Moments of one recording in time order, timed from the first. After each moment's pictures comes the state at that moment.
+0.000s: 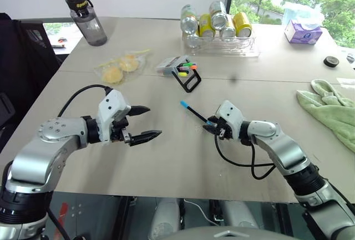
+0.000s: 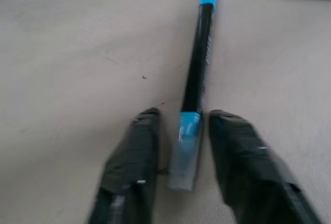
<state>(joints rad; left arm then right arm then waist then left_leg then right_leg) -0.12 0.91 0.18 -0.36 -0.54 0.61 -1.02 -0.41 -0.40 0.37 -0.15 0.14 0.61 0.66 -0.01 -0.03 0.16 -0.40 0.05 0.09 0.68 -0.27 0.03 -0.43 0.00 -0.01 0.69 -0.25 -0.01</state>
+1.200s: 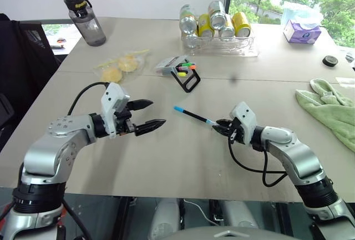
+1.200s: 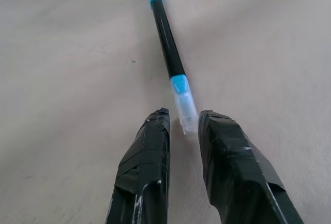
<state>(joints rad) -0.20 0.80 0.18 -0.27 -0.59 0.64 -0.97 -0.28 -0.42 0.23 -0.26 0.23 0.64 0.68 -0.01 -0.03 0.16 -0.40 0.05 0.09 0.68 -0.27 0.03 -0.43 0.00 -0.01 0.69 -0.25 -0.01</state>
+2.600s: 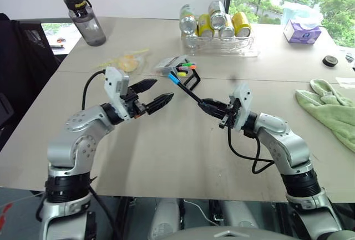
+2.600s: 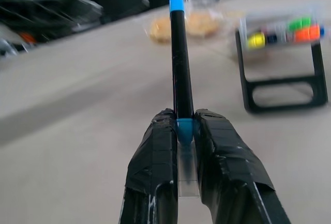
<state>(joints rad) -0.33 0.53 0.22 -0.24 -0.65 0.61 -0.75 -0.37 -0.24 0.14 -0.24 0.37 0.52 0.72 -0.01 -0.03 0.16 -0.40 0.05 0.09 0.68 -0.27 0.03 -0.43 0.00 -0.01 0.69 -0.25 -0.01</state>
